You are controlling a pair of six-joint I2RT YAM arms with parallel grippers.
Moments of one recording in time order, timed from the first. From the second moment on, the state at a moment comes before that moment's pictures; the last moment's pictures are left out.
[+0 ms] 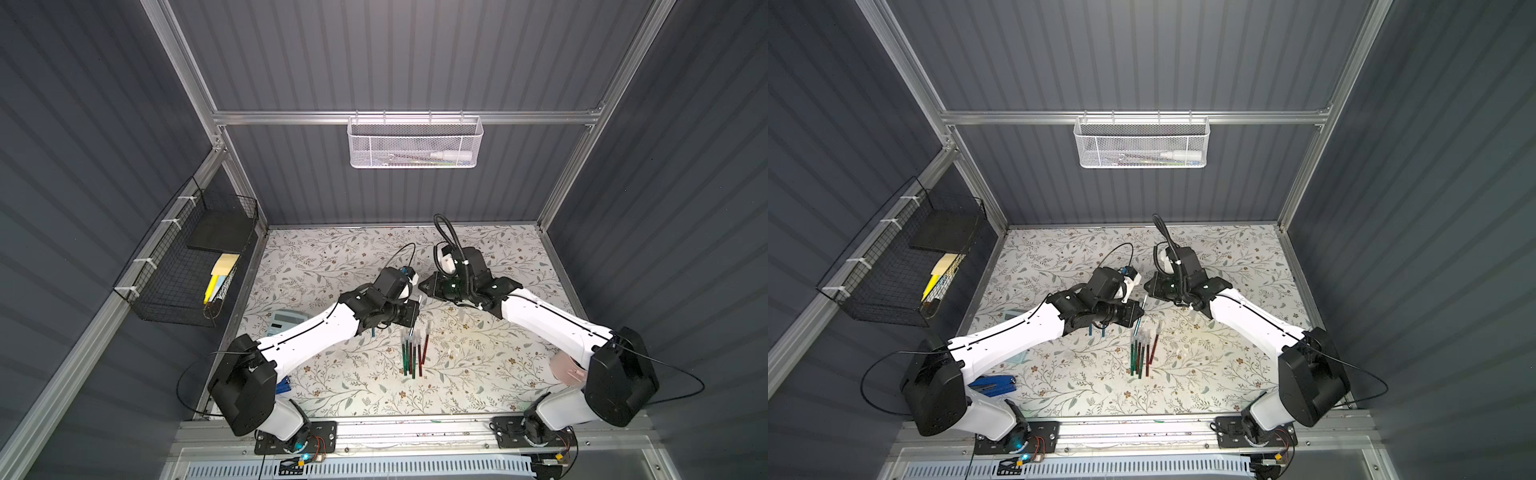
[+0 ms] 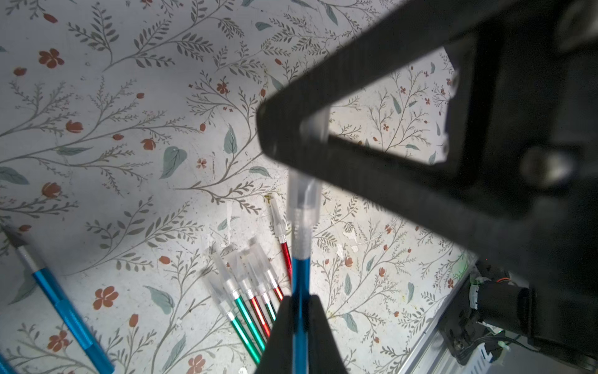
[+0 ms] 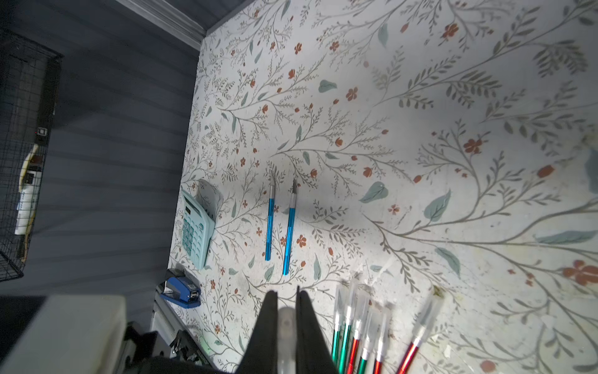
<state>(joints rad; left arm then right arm) -0.83 1.50 1.11 -0.45 0.19 -0.43 0.56 1.48 1.08 -0.26 -0.29 0.72</state>
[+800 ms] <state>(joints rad) -0.66 1.65 1.14 -0.61 0.13 -0.49 0.42 1.33 0.93 -0.28 -0.22 0.71</state>
